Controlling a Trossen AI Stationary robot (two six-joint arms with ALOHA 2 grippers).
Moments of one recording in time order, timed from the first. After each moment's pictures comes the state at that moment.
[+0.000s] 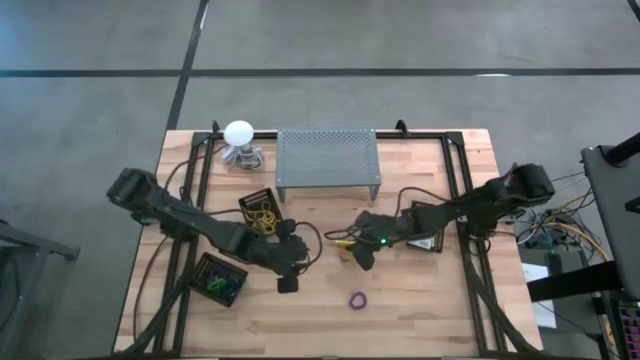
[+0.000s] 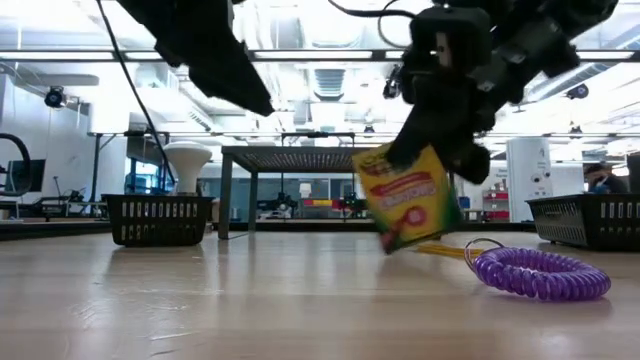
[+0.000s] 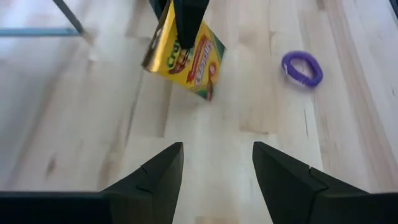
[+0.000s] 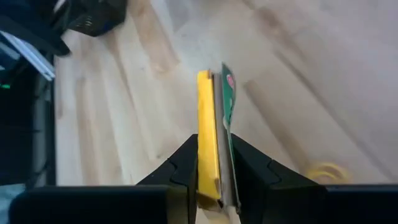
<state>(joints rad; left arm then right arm) -0.39 1.58 1.01 -0.29 -0.33 -0.31 0.18 1.54 0.71 0.14 0.04 0.85</state>
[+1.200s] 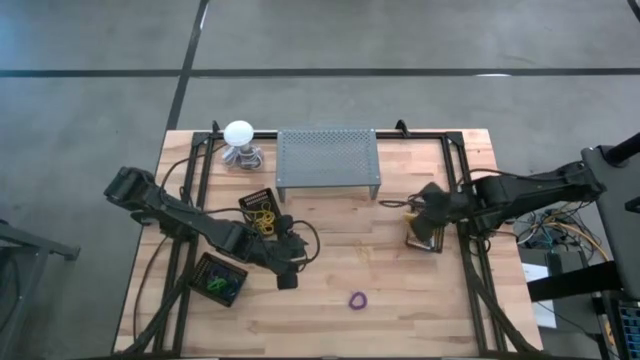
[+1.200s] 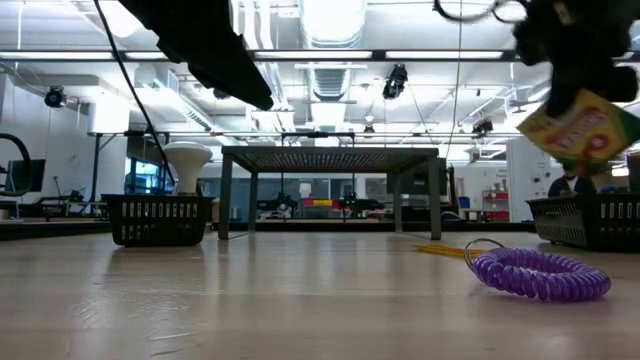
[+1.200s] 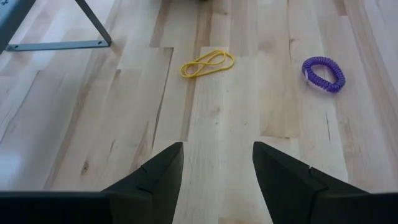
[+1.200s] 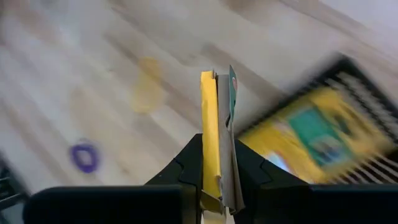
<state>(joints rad) -0.40 1.55 1.01 -0.32 -0.42 -0.28 0.17 0.89 0.81 -1.00 0.13 1.13</state>
